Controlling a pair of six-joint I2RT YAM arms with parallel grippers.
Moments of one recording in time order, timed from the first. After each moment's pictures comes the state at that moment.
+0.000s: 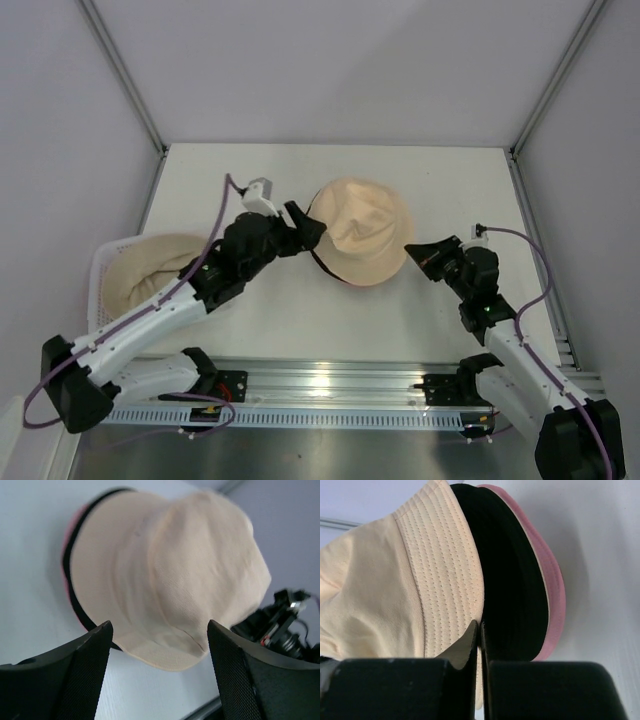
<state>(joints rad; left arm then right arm) -0.82 1.08 0.91 -0.16 -0.26 -0.76 0.25 0.81 0.36 0.19 -0.18 1.12</state>
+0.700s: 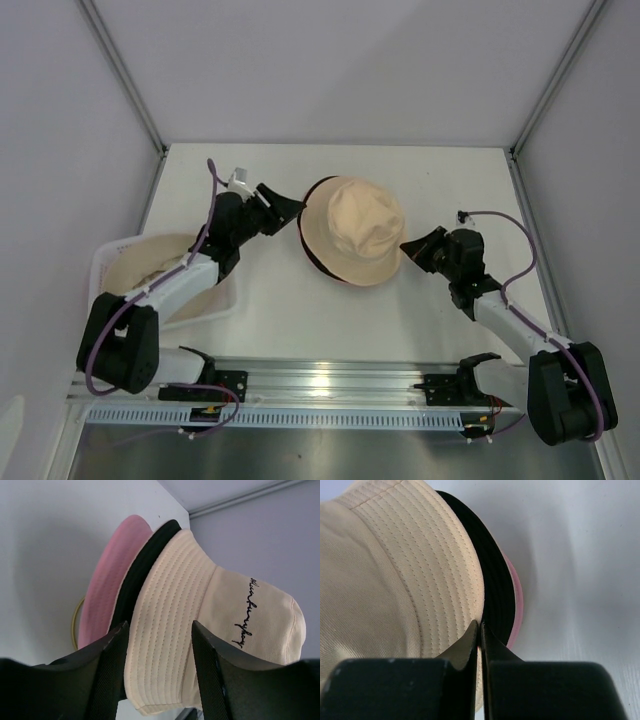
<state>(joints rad) -0.34 1.30 0.74 0.31 0.25 -1.01 0.25 1.10 0.46 0.23 -0.17 0.90</state>
